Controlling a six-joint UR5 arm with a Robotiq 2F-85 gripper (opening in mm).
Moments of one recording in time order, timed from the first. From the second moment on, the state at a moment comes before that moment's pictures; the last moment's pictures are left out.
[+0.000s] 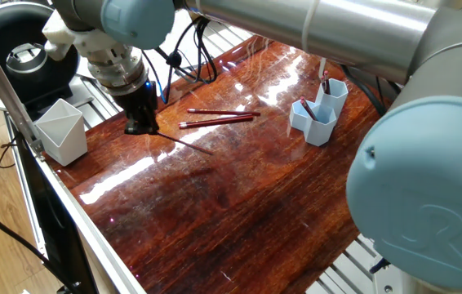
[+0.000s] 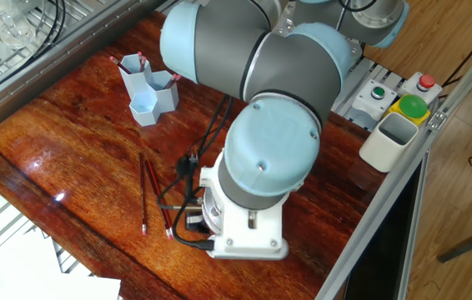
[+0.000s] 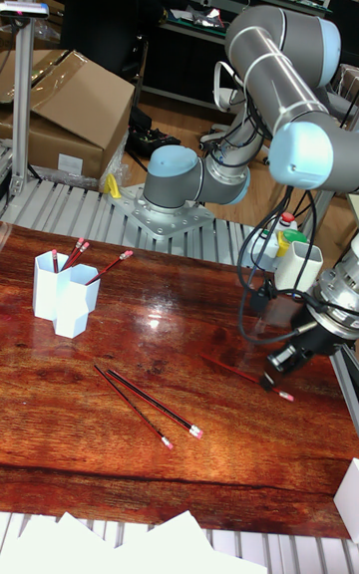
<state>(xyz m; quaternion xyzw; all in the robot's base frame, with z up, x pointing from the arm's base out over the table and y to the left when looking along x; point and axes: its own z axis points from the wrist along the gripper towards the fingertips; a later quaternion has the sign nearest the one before) 0.619 0.192 0.087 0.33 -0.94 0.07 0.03</state>
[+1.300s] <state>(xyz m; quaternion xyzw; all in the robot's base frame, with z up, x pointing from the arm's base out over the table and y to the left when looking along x) 0.610 0.200 0.123 0.37 -0.93 0.04 0.03</state>
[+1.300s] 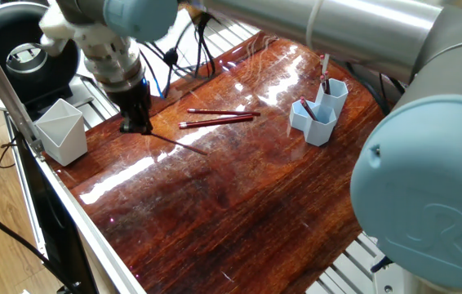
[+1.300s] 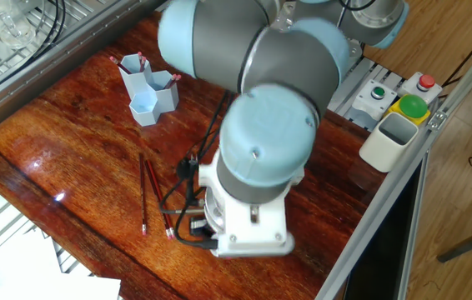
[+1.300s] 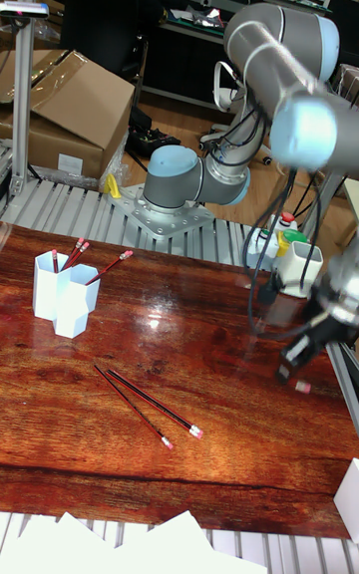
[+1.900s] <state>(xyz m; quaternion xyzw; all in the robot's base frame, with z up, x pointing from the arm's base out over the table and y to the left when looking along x) 0.570 0.170 0.250 0.44 -0.89 0.05 0.02</state>
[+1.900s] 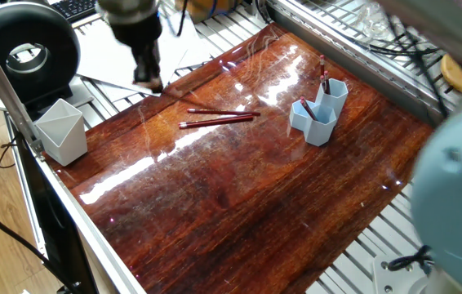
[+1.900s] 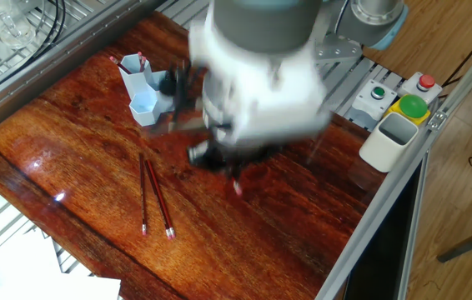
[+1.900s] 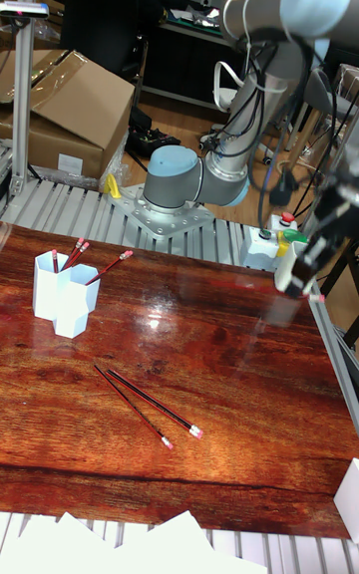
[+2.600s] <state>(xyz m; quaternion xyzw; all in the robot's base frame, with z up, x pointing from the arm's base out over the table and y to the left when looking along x) 0.562 0.153 0.274 0.37 -0.93 0.08 0.01</state>
